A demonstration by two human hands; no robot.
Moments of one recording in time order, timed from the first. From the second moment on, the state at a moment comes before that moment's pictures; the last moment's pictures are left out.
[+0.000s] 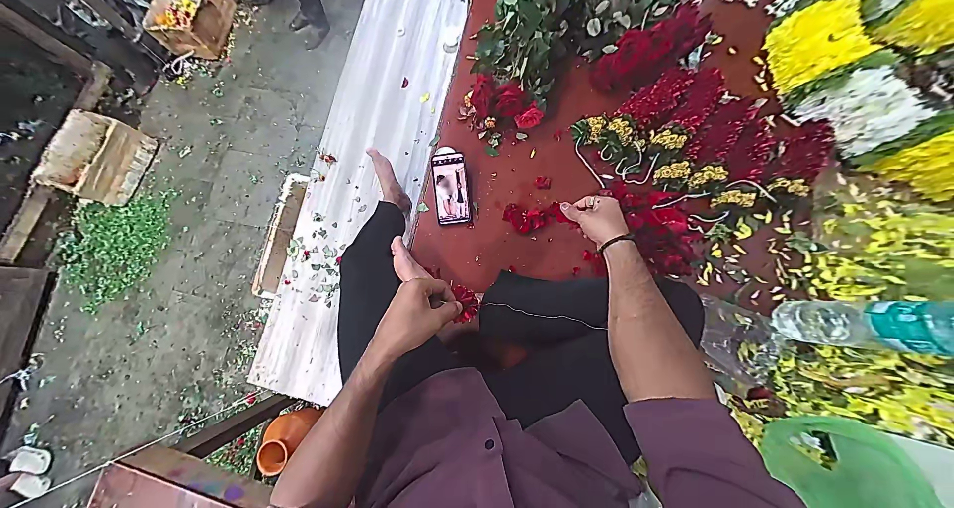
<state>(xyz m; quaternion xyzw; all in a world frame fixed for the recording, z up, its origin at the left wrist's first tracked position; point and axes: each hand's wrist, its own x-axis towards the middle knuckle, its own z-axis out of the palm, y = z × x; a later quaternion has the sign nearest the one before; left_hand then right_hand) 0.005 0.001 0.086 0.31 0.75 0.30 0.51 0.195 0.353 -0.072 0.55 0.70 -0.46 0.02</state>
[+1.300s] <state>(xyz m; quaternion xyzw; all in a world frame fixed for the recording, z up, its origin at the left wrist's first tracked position) 0.025 0.017 0.068 0.07 0.61 0.55 0.57 0.167 0.174 0.061 0.25 0.70 -0.67 -0.06</state>
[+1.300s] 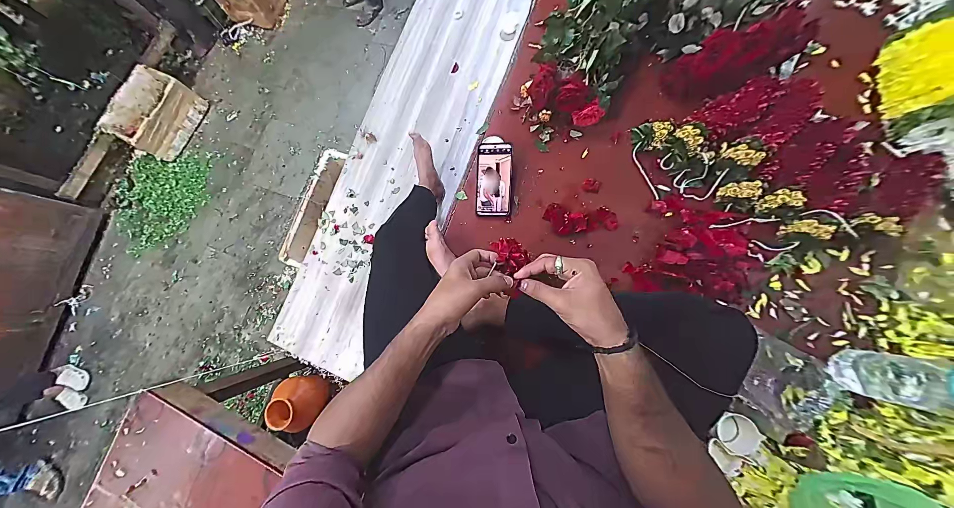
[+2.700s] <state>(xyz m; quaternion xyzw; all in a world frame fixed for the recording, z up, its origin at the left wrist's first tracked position) 0.021 0.025 0.076 0.08 0.67 0.51 0.53 0.172 0.157 0.035 0.19 0.71 -0.66 -0.12</state>
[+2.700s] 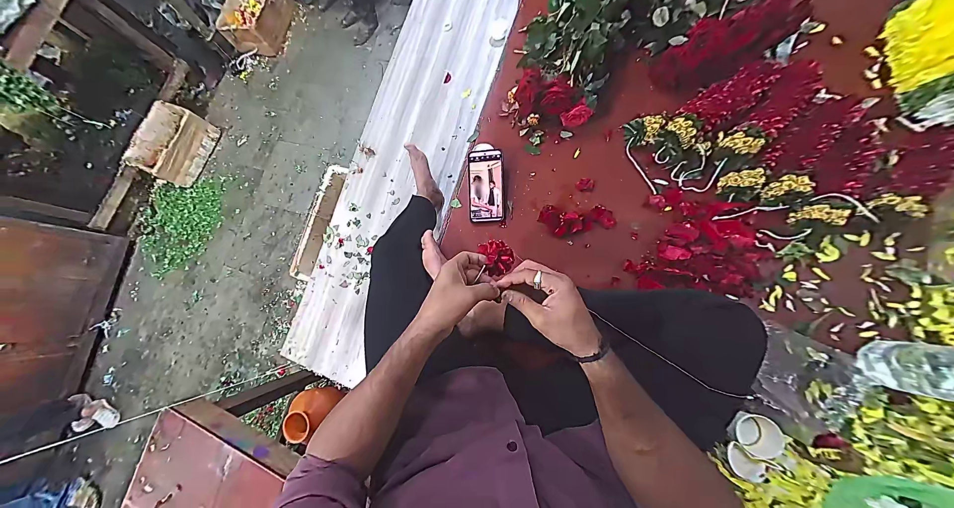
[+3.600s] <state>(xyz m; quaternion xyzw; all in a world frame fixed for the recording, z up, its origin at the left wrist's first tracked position) 0.023 0.029 0.064 0.23 0.74 0.41 0.49 0.165 0.152 0.030 0.37 0.65 -0.65 -0.11</state>
